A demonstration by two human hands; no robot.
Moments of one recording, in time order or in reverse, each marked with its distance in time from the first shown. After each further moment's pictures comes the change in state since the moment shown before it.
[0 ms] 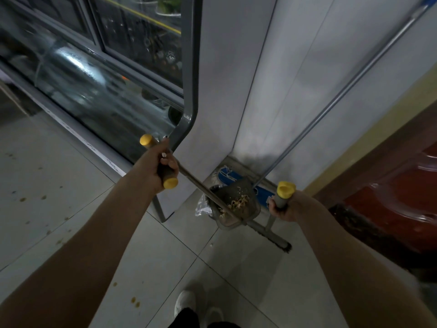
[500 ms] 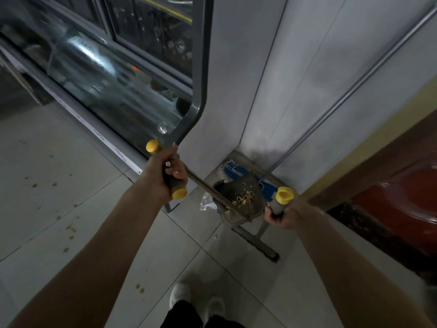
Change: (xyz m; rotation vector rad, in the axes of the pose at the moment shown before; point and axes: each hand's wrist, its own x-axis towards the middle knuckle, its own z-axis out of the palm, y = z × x) left_hand -0.021 -0.027 -0.033 -0.136 -0.156 -0.104; right_hand 0.004 0.042 0.001 0.012 -0.030 0.082
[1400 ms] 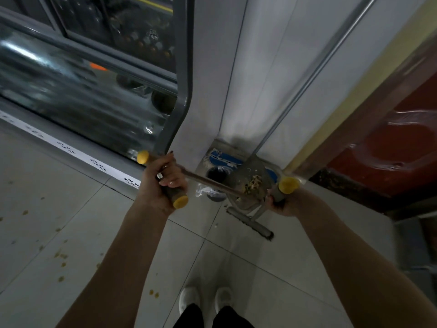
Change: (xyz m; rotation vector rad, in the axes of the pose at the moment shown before) left_hand 0.001 0.040 -0.054 -0.055 -0.352 -0.178; right_hand -0.012 0.056 0.034 0.123 0.011 -0.098
